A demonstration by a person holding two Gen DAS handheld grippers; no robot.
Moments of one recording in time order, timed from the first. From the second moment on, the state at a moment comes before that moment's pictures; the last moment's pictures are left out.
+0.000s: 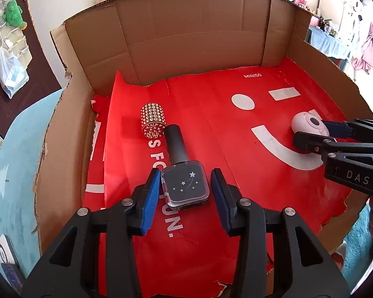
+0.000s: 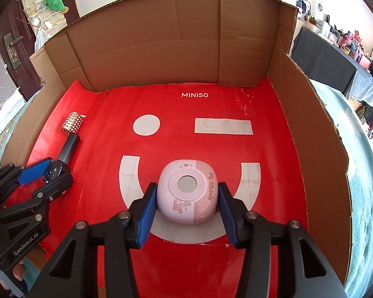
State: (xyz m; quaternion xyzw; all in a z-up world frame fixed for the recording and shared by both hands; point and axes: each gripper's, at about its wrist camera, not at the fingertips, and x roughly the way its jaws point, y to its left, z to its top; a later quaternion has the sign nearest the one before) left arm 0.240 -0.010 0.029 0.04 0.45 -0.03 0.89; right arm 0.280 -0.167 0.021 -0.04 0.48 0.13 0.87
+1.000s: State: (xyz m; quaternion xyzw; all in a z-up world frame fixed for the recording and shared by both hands) left arm 0.166 -0.003 0.103 0.03 0.32 0.00 0.95; right arm 0.188 -0.190 0.109 -0.01 0.32 0.16 0.93
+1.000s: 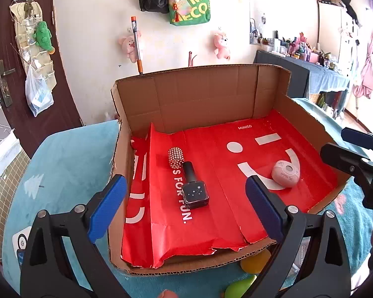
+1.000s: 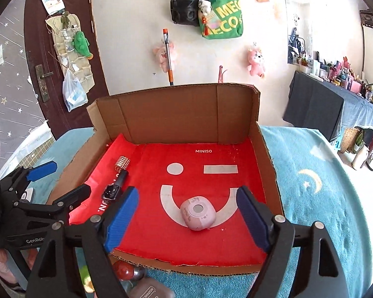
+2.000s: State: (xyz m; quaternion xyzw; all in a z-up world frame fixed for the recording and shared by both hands) left arm 0.077 -0.014 0.089 0.03 0.28 -0.02 0.96; right arm 0.089 -0.199 0.099 -0.01 0.23 0.16 0.96
